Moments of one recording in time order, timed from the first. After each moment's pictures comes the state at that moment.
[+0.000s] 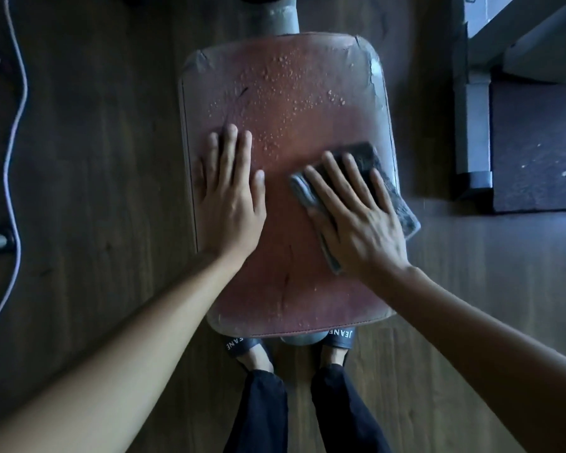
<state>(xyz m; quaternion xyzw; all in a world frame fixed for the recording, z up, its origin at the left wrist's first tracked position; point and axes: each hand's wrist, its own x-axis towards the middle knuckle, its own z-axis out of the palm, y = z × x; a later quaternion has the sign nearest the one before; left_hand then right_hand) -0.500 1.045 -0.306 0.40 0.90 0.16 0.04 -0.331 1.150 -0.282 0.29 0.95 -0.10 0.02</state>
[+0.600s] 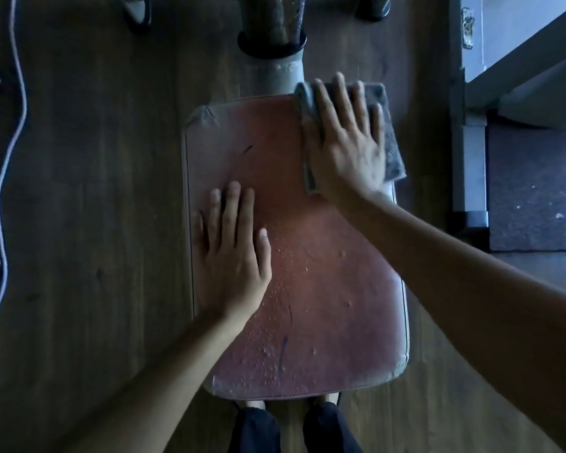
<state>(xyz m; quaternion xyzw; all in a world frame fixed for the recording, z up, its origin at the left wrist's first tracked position) -0.496 1.049 -0.304 0.39 0.91 0.11 0.04 -0.469 1.258 -0.289 0.41 0.90 -0.15 -0.03</state>
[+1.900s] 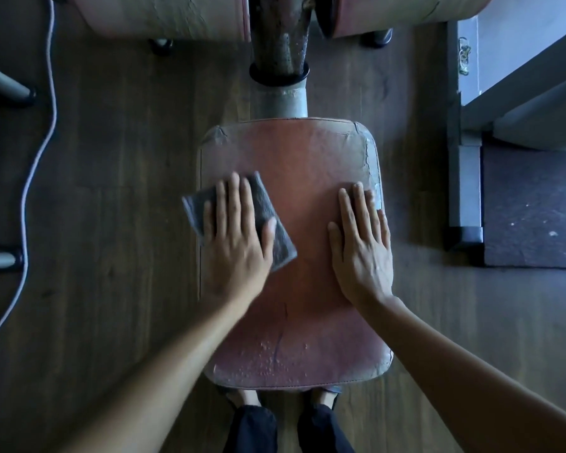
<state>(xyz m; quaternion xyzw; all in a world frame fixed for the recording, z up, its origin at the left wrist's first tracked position) -0.504 1.068 -0.288 0.39 0.92 0.03 0.03 -0.357 1.195 -0.297 0.40 0.90 -0.16 -0.04</state>
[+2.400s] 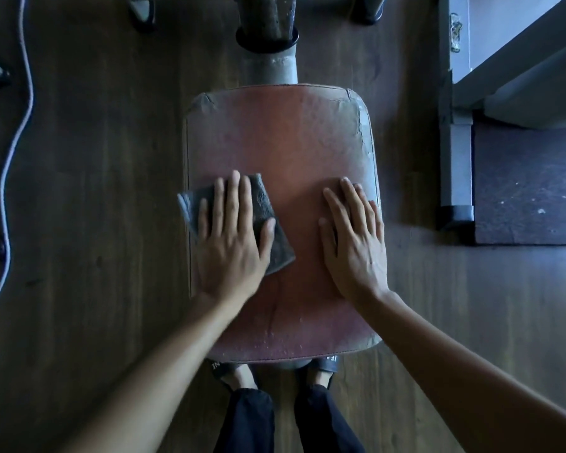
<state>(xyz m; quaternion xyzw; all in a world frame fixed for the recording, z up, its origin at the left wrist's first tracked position) -0.477 1.039 -0.290 0.42 0.91 0.04 0.03 -0.333 1.169 -0.293 0.38 0.90 -0.17 -0.07</state>
